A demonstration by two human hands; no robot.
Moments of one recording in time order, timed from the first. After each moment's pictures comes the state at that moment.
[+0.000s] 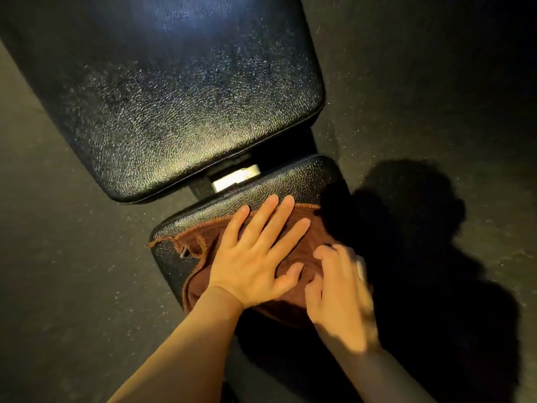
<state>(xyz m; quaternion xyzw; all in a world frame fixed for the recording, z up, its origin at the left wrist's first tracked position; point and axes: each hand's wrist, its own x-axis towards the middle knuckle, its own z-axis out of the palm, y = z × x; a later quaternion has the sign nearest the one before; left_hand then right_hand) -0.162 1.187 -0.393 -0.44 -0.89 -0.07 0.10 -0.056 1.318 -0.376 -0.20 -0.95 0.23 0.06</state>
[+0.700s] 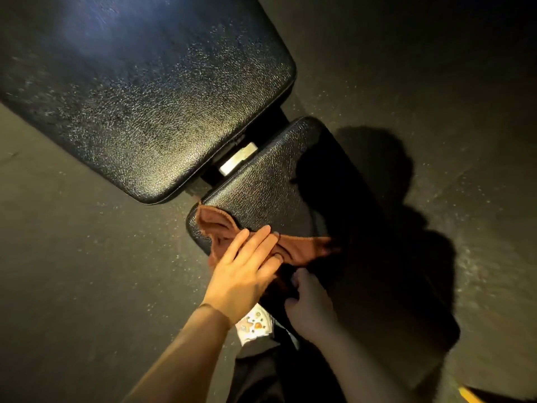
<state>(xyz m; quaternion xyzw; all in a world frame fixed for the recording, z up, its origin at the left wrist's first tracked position) -0.149 1.080 -0.380 -0.60 -0.79 -0.12 -0.06 -0.038 1.188 -0.334 -0.46 -0.71 0.43 -0.32</state>
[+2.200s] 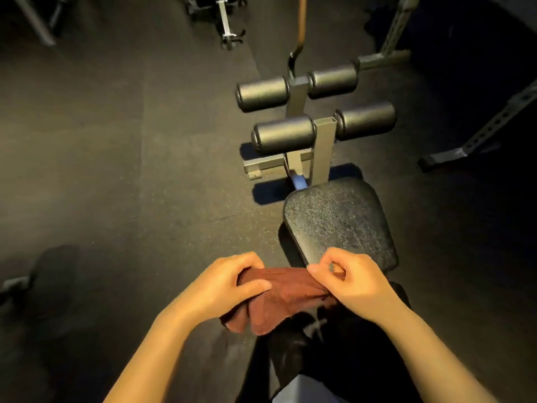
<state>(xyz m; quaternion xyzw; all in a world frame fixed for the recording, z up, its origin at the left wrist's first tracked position) -0.295 0.813 0.171 -0.23 -0.85 -0.37 -0.29 -0.232 1.059 0.158 -0.06 -0.90 0.43 -0.08</state>
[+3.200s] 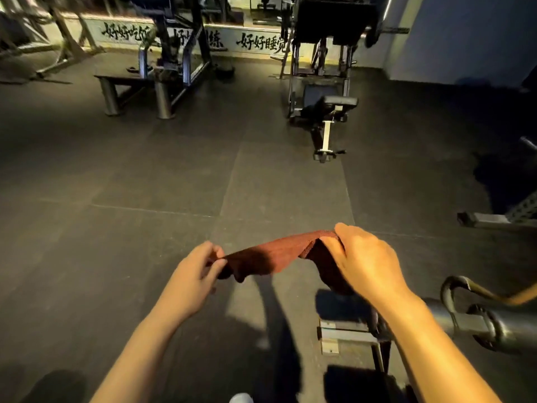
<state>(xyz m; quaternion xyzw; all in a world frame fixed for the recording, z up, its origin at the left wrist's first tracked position) -0.945 0.514 0.219 0.05 -0.88 -0.47 0.02 -0.989 0.787 0.279 0.11 -0.98 0.14 0.04</state>
